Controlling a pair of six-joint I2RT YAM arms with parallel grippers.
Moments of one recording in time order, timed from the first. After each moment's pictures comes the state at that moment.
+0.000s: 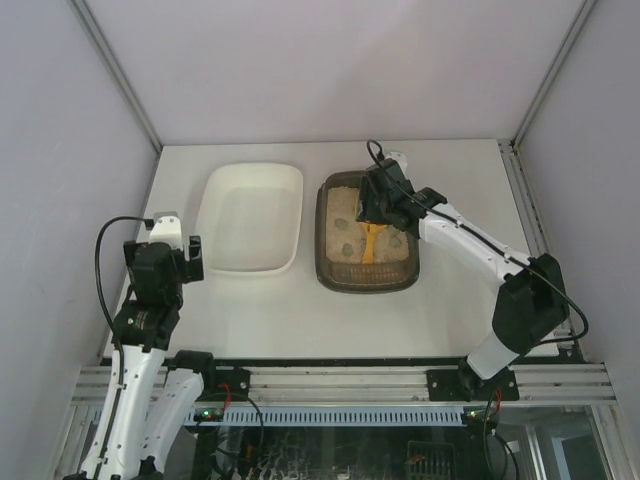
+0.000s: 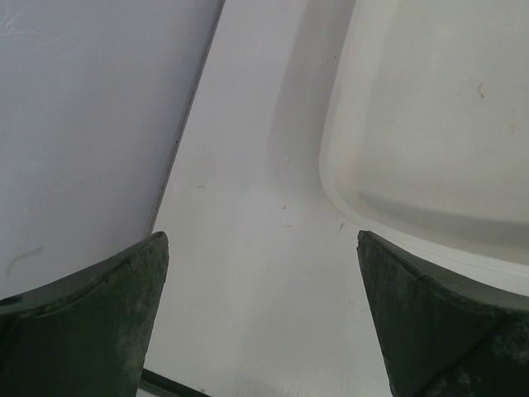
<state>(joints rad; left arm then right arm) -0.09 0.57 0.73 -0.63 -0.45 0.07 0.61 1.57 1.34 -0.55 0.27 0.52</state>
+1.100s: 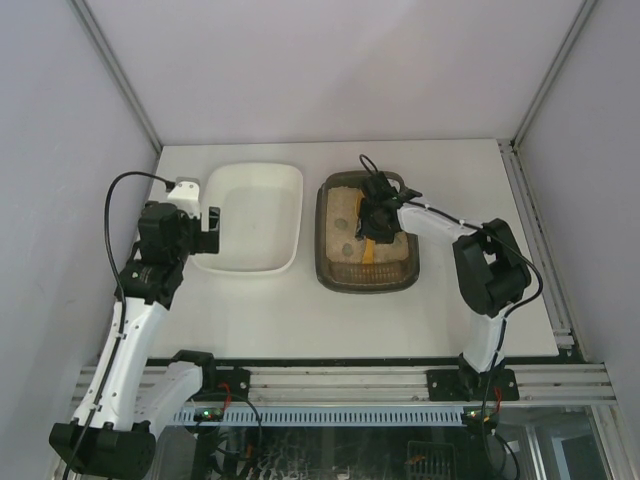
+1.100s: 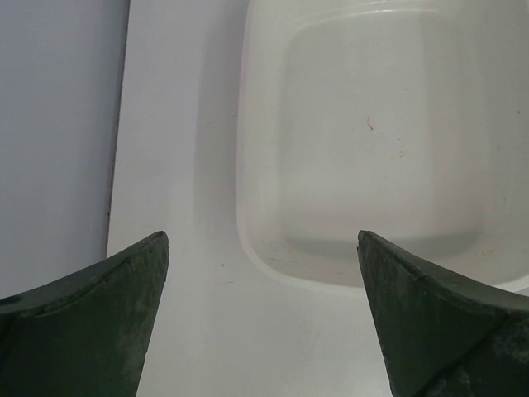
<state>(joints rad) -0.12 0.85 0.92 -0.54 -0.20 0.12 0.51 1.87 1.34 -0.58 0.09 0.65</state>
